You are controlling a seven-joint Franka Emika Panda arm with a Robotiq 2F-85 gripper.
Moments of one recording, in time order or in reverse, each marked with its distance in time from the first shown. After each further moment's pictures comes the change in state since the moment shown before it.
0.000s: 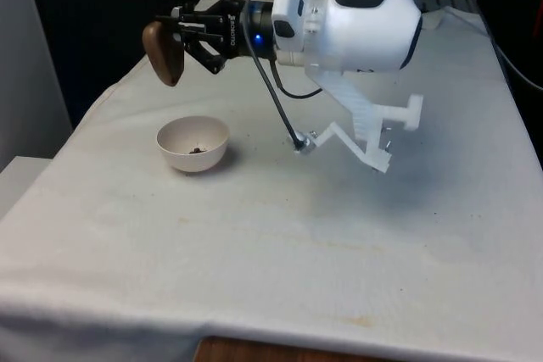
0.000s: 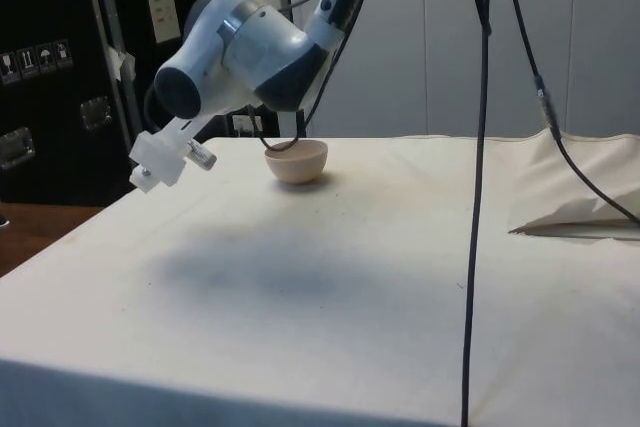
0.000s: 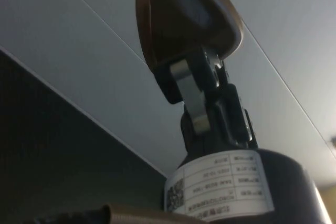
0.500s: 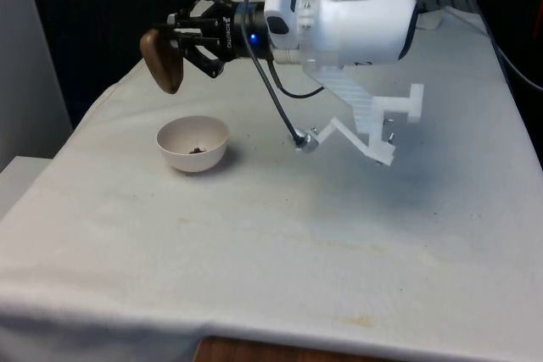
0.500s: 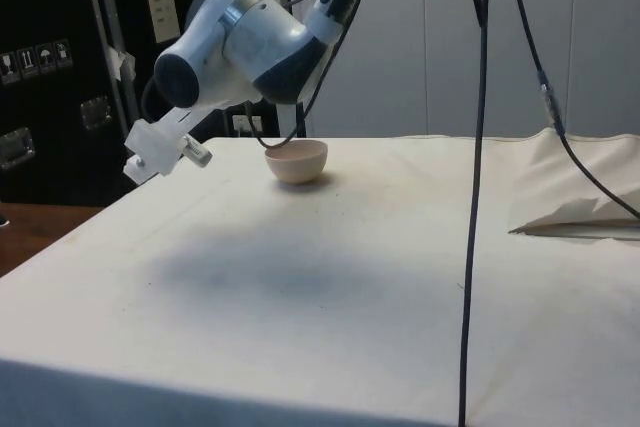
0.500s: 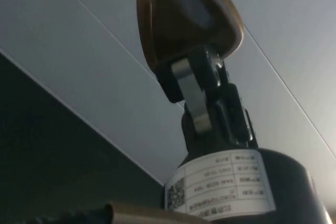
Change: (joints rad) arm -0.016 -0.014 -0.002 0.000 0.029 0.066 0.011
